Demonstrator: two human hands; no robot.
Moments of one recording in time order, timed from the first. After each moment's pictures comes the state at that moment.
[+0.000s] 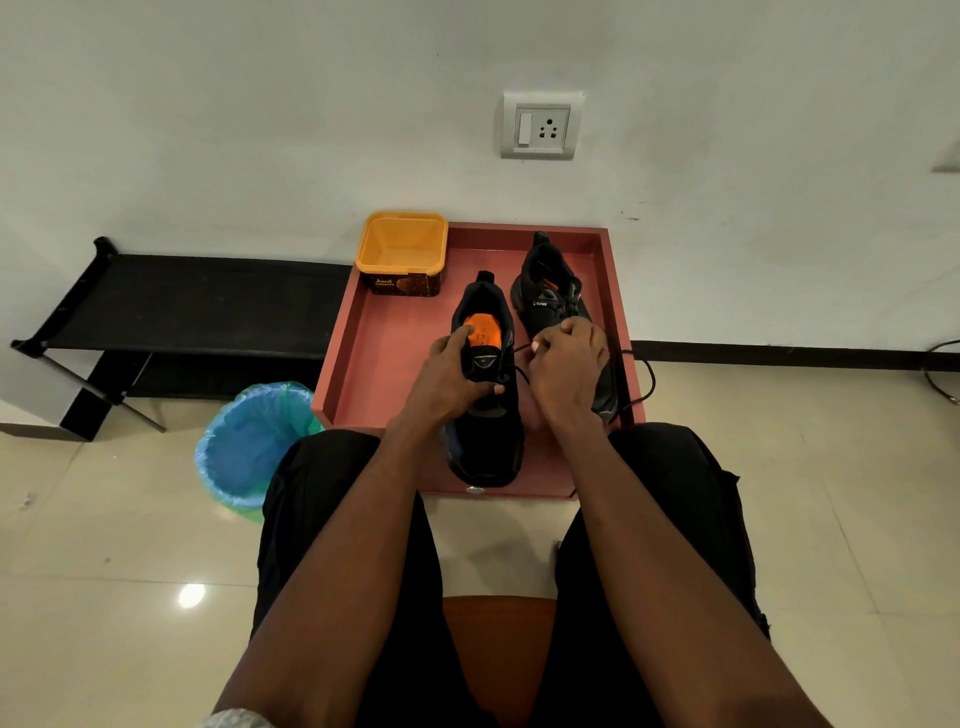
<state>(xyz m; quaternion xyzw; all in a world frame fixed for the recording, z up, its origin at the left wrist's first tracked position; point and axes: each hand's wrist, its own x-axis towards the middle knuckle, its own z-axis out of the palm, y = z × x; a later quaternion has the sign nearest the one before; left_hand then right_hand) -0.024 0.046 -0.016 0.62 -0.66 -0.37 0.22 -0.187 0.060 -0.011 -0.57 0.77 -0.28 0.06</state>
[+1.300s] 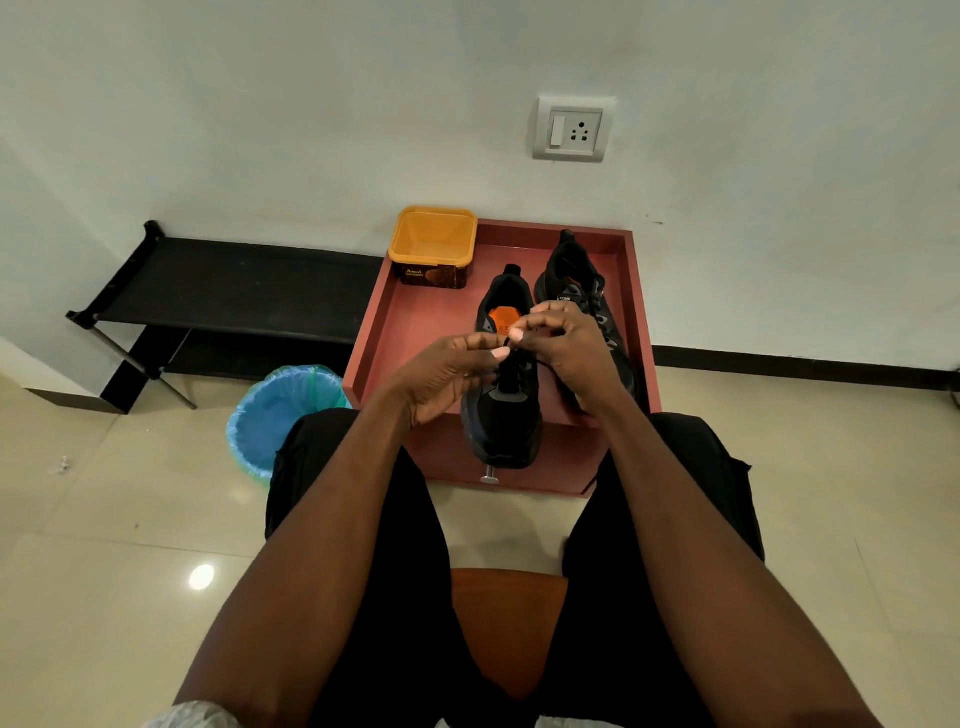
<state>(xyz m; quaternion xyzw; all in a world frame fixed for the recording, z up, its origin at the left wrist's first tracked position) 0.015 0.089 0.037 0.39 -0.45 -0.74 0.32 -0.176 0.086 0.043 -0.58 0.55 -0.44 0.42</state>
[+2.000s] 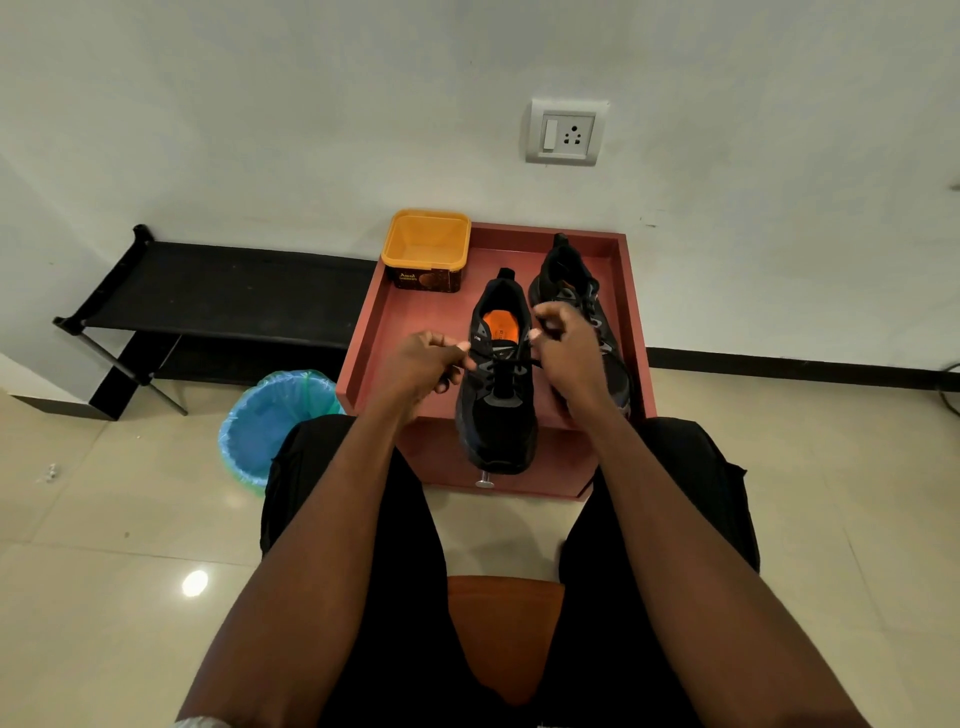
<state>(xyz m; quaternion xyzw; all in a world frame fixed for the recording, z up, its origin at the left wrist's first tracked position) 0.018 0.074 0.029 0.59 -0.44 -0.57 0.36 -0.171 0.082 0.033 -0.51 0.65 -0.43 0.36</state>
